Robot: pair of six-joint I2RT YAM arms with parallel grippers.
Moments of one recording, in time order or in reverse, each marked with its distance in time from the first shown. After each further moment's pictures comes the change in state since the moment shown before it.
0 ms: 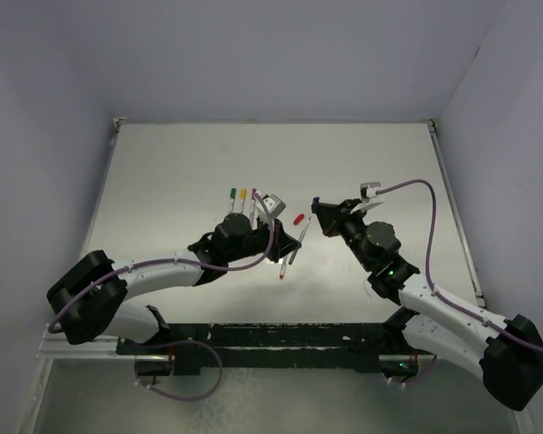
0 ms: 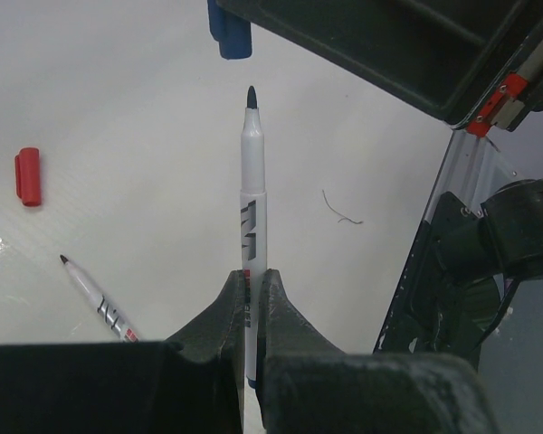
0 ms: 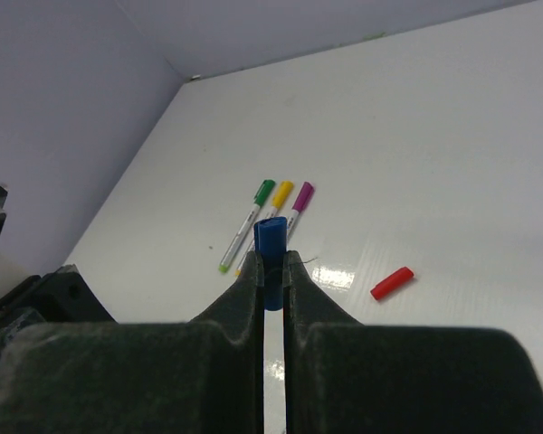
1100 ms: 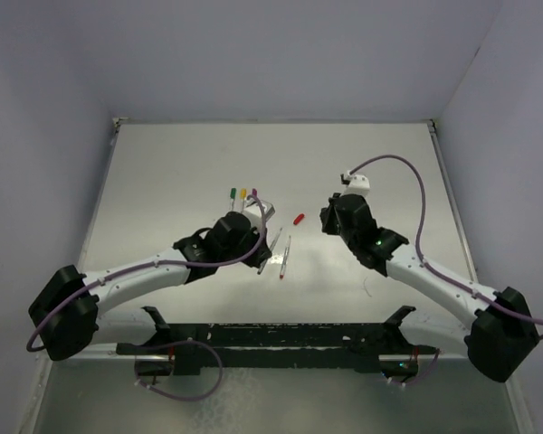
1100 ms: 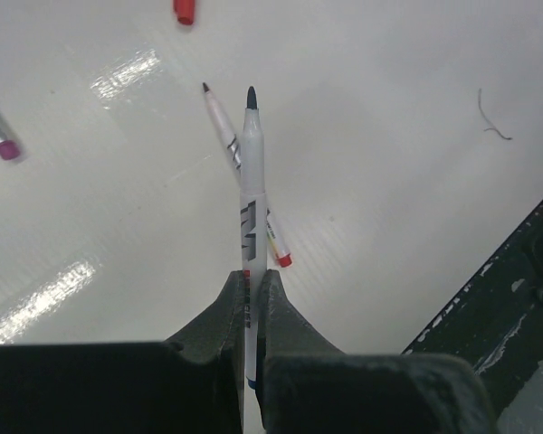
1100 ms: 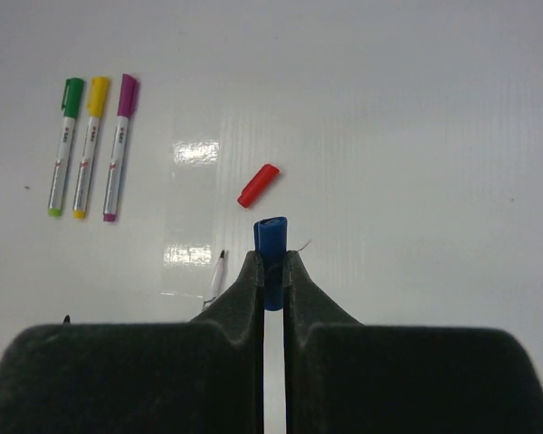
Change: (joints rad) left arm 0.015 -0.141 0.093 -0.668 -0.235 0.038; right arm 0.000 0.275 0.358 -0.678 0.197 0.059
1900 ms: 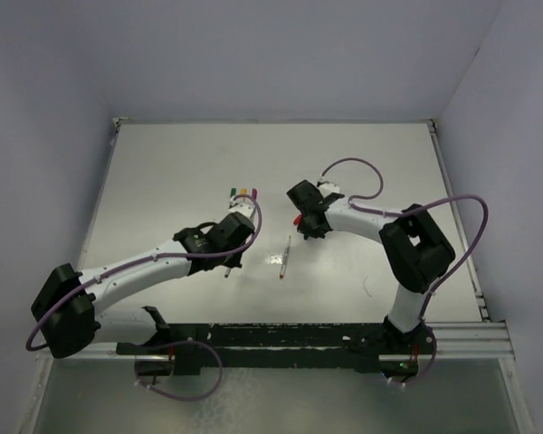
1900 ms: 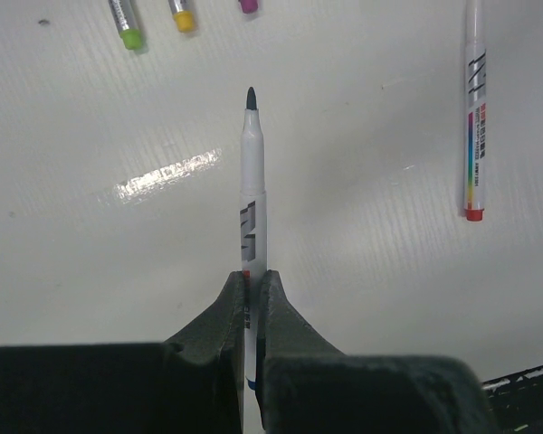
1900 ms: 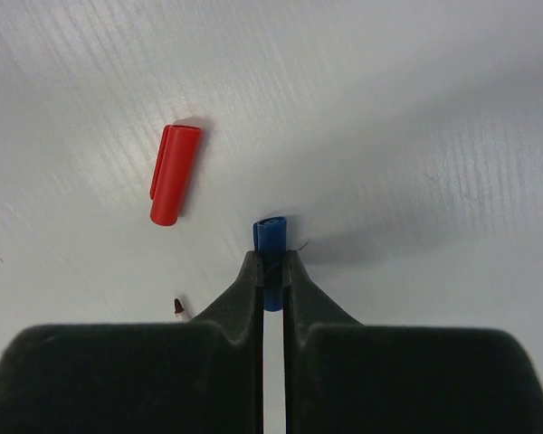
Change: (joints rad) left arm 0.000 0.021 0.114 -0.447 -0.316 -0.078; right arm 0.000 0.630 0.350 -0.309 -0.031 0.401
